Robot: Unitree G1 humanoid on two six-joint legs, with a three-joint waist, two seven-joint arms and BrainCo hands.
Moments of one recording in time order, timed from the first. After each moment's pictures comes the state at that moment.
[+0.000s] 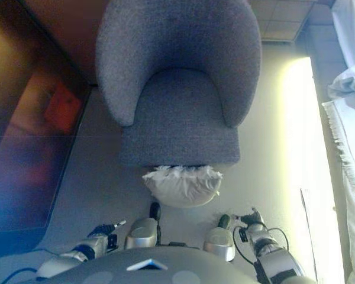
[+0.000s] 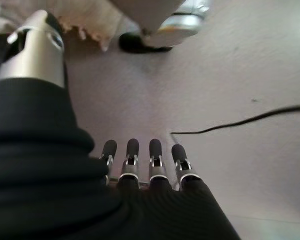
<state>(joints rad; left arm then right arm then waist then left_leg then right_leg) -0.09 0.24 -0.20 1.25 -0.29 0.05 0.32 -0.15 -0.29 0.29 1.23 0.09 0.02 -0.32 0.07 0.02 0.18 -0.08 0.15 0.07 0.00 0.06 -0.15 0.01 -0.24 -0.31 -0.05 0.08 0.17</state>
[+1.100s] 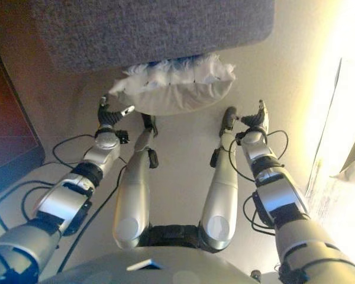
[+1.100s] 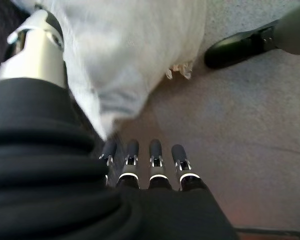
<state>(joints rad) -0.69 0.29 -0.43 1.05 -0.39 -0.20 0.51 -0.75 -0.39 0.37 1.15 0.19 0.02 -0.48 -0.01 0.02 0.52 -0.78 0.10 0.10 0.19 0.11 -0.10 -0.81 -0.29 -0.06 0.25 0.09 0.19</state>
